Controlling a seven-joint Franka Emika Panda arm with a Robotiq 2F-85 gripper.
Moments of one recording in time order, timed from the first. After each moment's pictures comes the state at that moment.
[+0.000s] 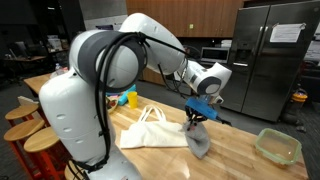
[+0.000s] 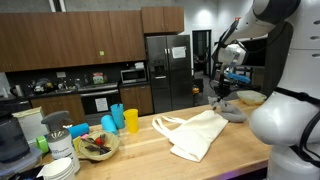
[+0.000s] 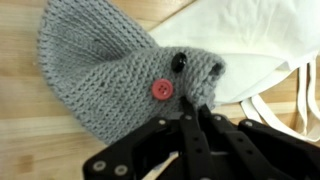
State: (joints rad) arm -0.19 -0.12 -0.18 -2.27 0.30 1.96 -0.54
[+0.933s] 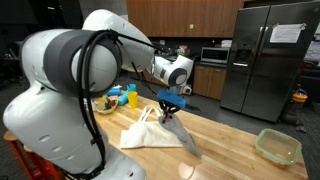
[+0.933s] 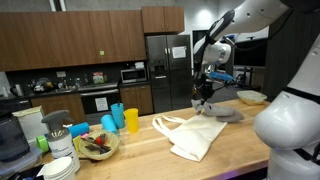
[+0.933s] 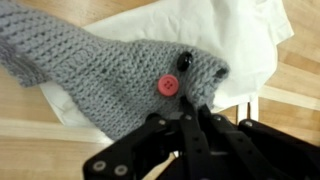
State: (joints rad) arm 0.00 -0.32 -0.05 -2.42 0.27 1.96 -0.39
